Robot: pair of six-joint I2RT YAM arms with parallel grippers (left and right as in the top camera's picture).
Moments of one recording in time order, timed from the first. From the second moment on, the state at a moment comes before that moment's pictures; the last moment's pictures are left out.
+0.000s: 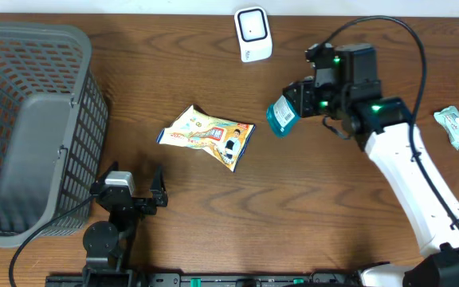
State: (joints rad) left arm -0.05 0.03 0.03 -0.12 0.08 -0.11; right arm 0.26 1.52 1.28 -0.55 -0.27 0.19
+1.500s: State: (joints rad) left arm -0.05 0.03 0.03 -0.12 0.08 -0.11; right arm 0.63 2.61 2.14 0.30 1.01 -0.97
